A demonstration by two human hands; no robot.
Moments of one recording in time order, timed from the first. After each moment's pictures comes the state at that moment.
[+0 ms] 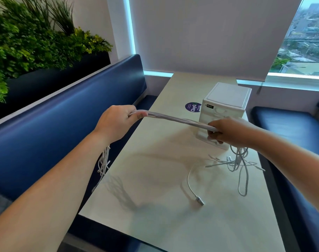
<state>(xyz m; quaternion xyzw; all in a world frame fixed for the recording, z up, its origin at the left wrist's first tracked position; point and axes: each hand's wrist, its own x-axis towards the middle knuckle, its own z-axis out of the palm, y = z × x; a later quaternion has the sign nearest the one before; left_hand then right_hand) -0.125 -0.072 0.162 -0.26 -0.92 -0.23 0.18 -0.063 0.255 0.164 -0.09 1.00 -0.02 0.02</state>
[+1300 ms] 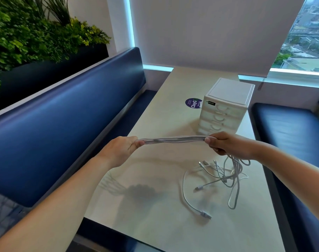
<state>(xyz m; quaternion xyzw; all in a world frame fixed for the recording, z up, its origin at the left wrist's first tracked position) -0.125 -0.085 0.067 -0.22 -0.96 -0.19 -0.02 -0.057 0.262 0.120 -0.11 0.89 -0.41 0.16</state>
